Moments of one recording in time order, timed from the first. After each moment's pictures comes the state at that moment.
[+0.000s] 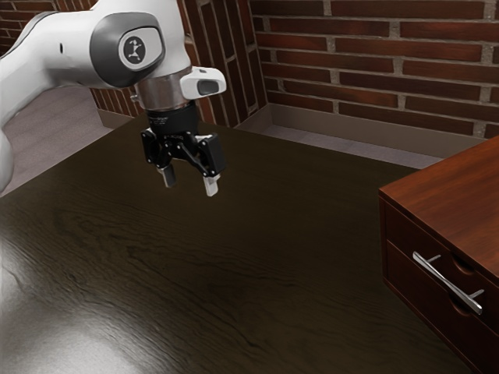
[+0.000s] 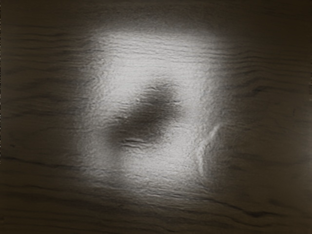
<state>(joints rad) -0.22 0.20 0.37 -1.27 -0.09 1.37 0.02</state>
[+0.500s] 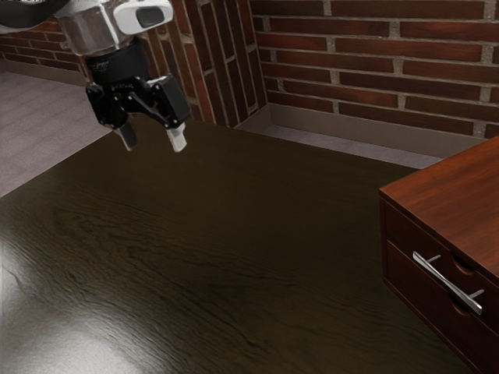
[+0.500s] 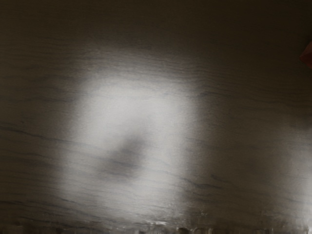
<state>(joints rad) -0.27 0.02 0.36 -1.19 -0.09 1.27 -0.13</state>
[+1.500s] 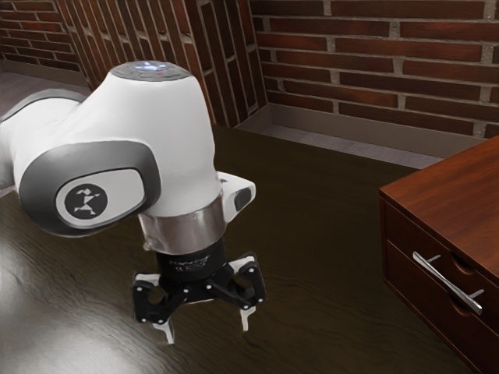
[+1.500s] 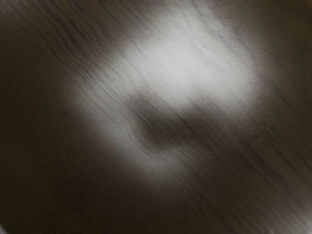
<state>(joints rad) -0.49 -0.34 0.11 -1.98 0.03 1.54 -1.20</state>
